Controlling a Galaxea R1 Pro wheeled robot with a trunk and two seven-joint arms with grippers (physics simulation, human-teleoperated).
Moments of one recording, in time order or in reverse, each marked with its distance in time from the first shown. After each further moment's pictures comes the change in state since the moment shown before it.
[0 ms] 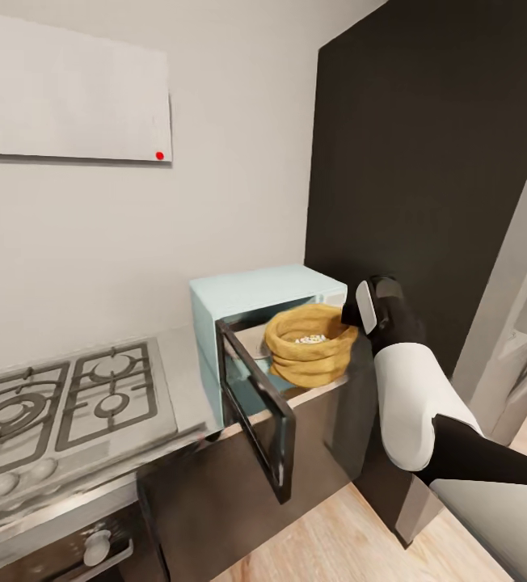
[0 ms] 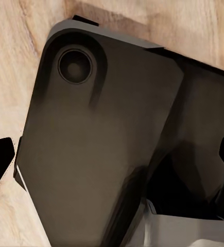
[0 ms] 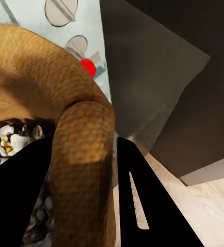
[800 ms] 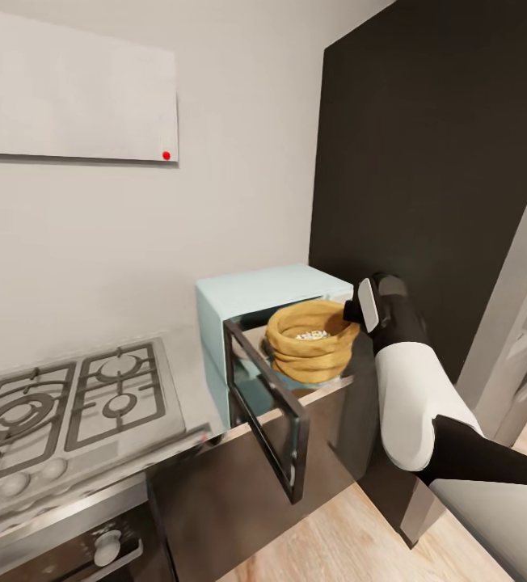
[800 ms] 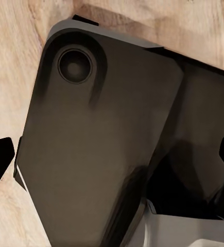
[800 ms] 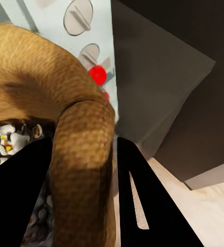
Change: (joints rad) left arm 0.000 0.000 0.000 0.000 0.000 0.000 0.000; right arm 0.000 0.000 0.001 -0.029 0.000 0.000 0.001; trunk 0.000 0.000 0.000
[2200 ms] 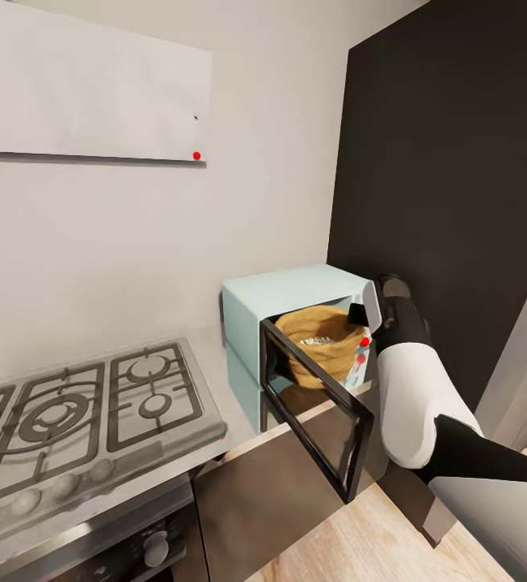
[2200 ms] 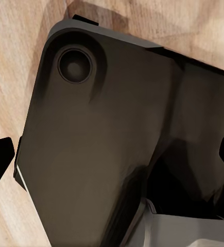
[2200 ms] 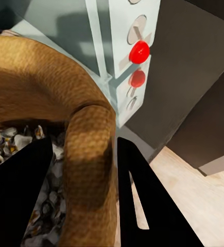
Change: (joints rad) left arm 0.000 0.000 0.000 0.000 0.000 0.000 0.000; right arm 0.000 0.000 -0.061 0.003 0.048 0.001 0.001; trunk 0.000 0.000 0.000
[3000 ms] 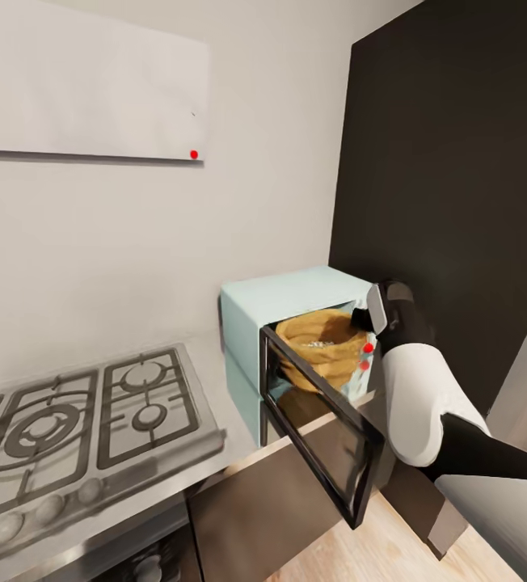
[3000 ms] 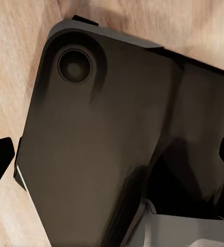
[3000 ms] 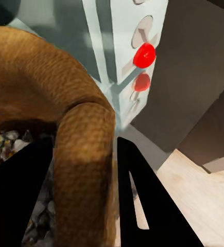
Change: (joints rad) left arm 0.000 0.000 -0.001 0.000 -0.002 0.000 0.000; right arm 0.000 -0.032 -0.001 0.048 -0.043 -0.001 -0.013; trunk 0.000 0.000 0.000
